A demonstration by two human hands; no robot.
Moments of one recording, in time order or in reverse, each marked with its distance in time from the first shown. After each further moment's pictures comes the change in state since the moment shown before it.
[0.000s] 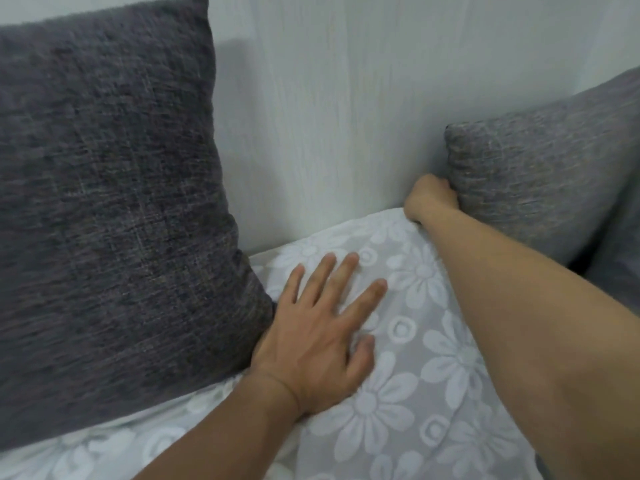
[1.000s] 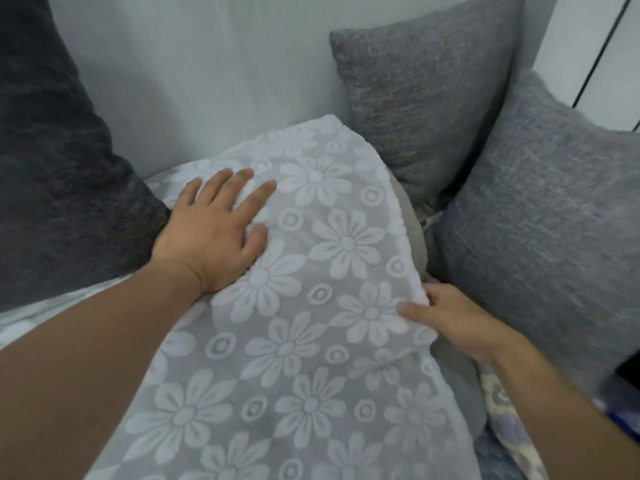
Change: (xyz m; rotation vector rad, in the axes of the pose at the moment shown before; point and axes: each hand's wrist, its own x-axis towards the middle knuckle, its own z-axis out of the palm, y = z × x) left_hand 0.000 0.000 0.008 0.196 -0.075 -0.051; right_hand -0.262 0.278 0.022 0.982 -0.618 0.123
